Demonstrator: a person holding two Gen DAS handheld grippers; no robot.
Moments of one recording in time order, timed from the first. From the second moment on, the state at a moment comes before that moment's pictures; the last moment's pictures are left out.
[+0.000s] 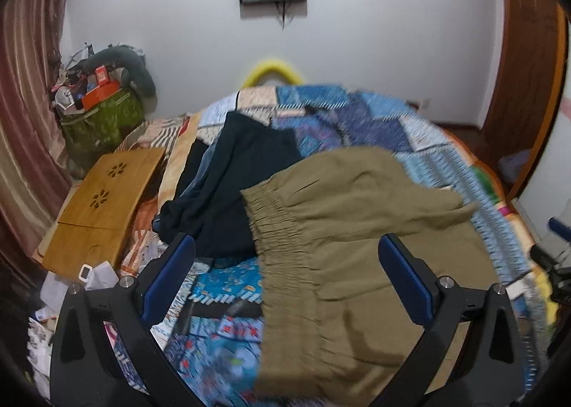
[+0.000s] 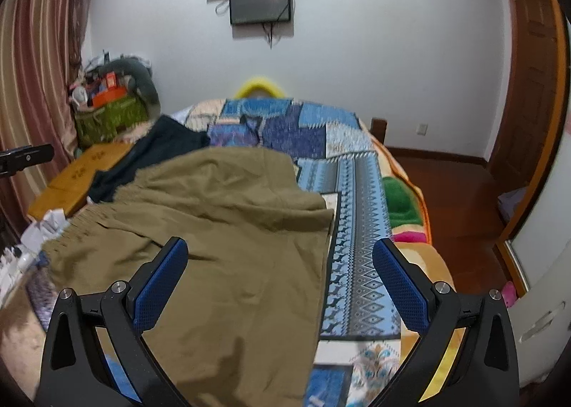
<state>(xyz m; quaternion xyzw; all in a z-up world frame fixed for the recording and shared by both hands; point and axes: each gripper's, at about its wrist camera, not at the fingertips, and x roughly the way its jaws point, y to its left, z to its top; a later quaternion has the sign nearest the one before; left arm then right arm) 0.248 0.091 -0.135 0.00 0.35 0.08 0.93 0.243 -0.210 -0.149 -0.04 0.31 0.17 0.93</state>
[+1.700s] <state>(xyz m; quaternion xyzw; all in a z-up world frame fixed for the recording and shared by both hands) 0.345 0.129 -0.246 0.01 0.57 -0.01 0.82 0.328 -0.225 -0.229 -0.04 0.49 0.18 0.85</state>
